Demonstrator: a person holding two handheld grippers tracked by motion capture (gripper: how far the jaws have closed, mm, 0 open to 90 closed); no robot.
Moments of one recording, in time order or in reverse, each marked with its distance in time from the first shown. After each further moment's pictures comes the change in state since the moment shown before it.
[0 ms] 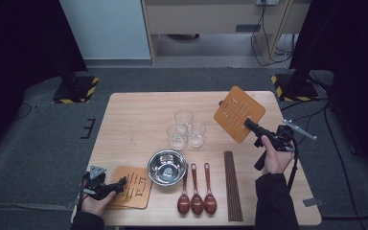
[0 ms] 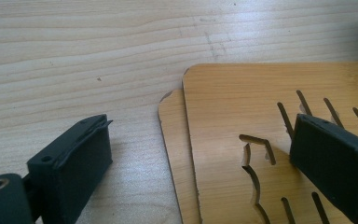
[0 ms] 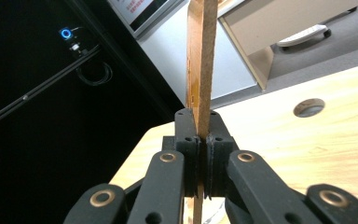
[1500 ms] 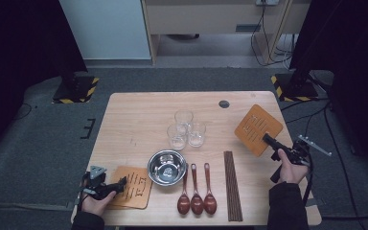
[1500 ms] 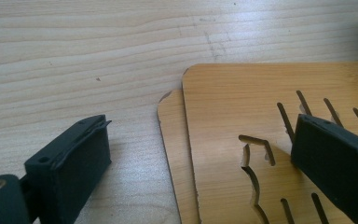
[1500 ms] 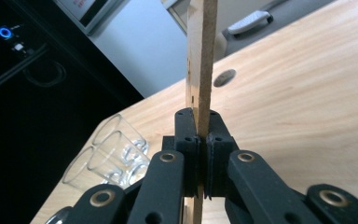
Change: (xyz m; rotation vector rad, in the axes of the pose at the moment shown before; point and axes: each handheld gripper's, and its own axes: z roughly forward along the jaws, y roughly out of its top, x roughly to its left) left arm -0.001 0.000 0.001 0.000 0.002 -0.003; right arm -0.069 -0.024 -0.040 0.025 -0.166 0.058
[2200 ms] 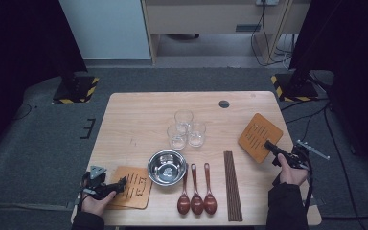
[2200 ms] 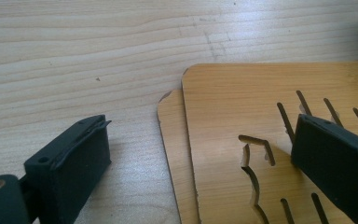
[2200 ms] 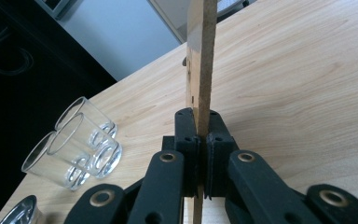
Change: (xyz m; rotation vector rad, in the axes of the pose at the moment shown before) left arm 0.000 0.000 0.000 0.001 -0.001 0.001; right arm -0.020 -0.014 0.000 0.057 -0.096 0.002
